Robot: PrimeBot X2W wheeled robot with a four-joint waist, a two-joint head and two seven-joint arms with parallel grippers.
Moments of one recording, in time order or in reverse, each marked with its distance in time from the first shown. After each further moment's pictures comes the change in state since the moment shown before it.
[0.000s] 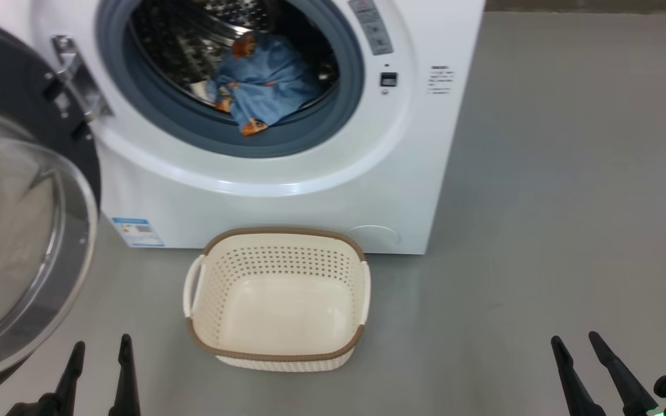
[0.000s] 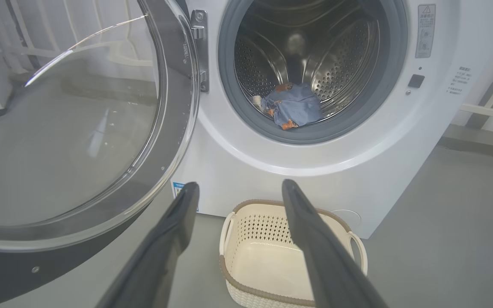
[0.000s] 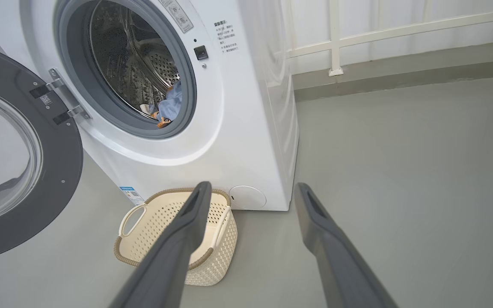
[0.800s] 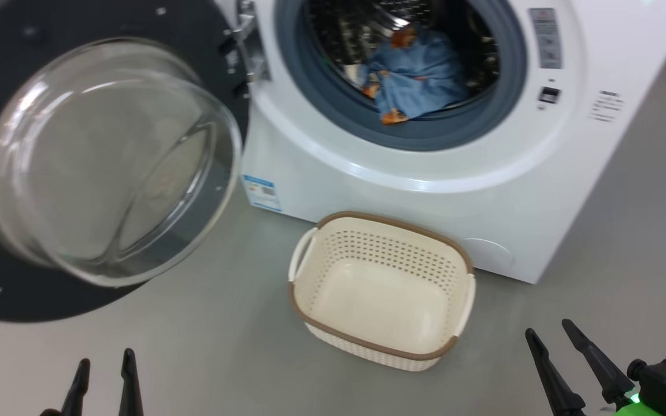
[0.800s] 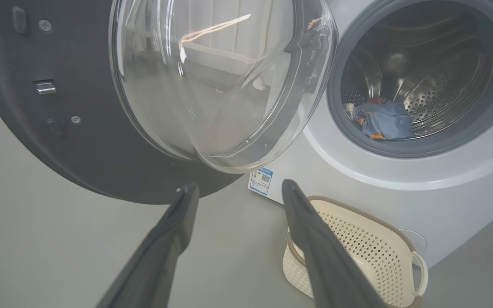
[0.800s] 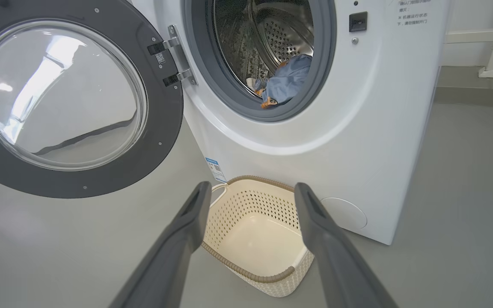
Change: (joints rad) left arm 0.039 -0.017 -0.008 -0.008 -0.074 0.018 0.000; right arm -0.065 -0.057 0.113 0.025 0.005 0.000 0.000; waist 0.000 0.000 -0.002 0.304
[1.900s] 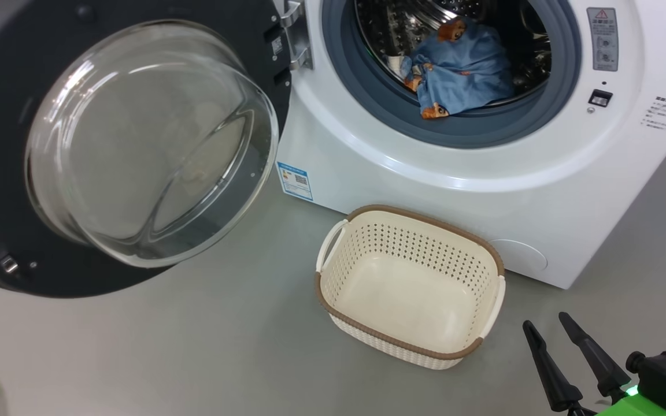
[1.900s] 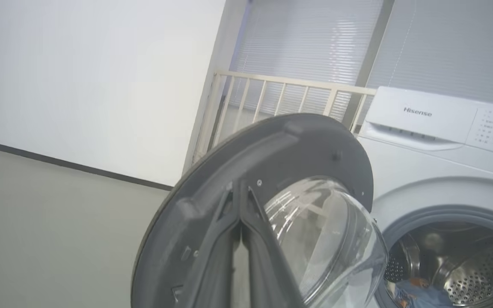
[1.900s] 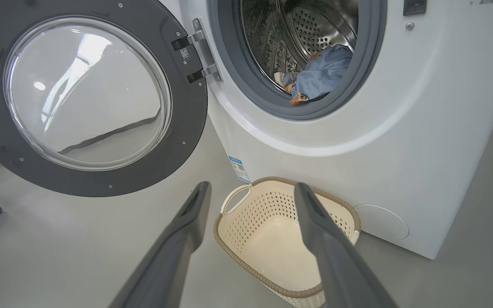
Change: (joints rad) left arm -0.155 0.064 0.264 -0.234 -0.241 -0.014 0.000; right arm -0.035 -0.003 0.019 0.018 0.039 0.000 0.000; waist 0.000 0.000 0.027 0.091
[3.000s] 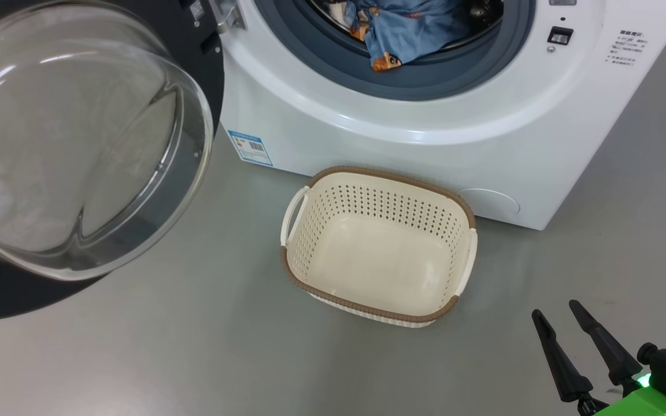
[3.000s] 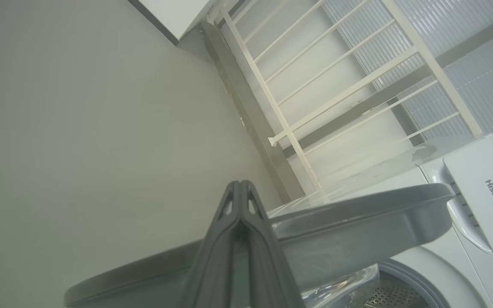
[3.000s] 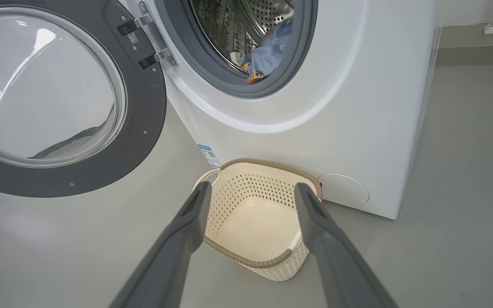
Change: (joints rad) left arm -0.561 0.586 -0.098 0.833 -0.908 -0.003 0.594; right arm -0.002 -0.019 -0.022 -0.037 -0.016 0.000 0.000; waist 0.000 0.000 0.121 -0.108
